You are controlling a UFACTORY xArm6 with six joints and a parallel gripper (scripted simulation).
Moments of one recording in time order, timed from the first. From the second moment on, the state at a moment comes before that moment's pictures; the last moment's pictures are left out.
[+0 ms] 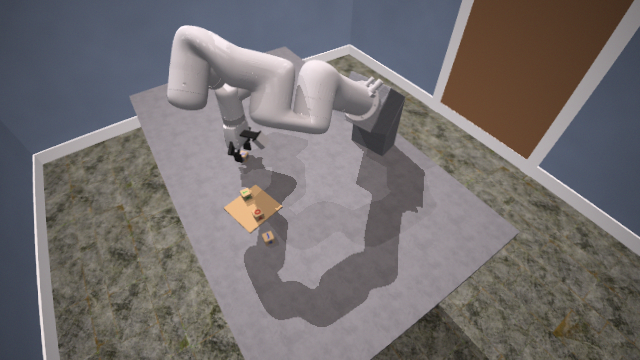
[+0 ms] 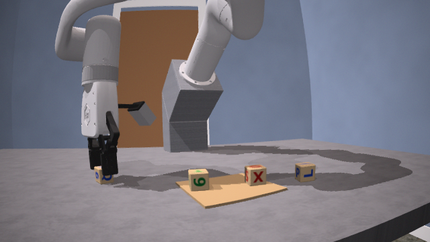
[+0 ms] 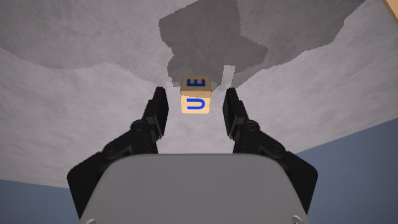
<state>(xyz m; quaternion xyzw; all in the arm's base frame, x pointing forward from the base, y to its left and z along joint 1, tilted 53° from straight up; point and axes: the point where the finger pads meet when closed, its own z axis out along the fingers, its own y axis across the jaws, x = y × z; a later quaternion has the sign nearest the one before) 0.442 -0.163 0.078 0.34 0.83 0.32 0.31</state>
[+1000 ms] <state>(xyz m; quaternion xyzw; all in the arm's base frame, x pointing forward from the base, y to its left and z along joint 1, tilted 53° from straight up) 0.454 -0.158 0.069 0.34 0.83 0.32 0.31</state>
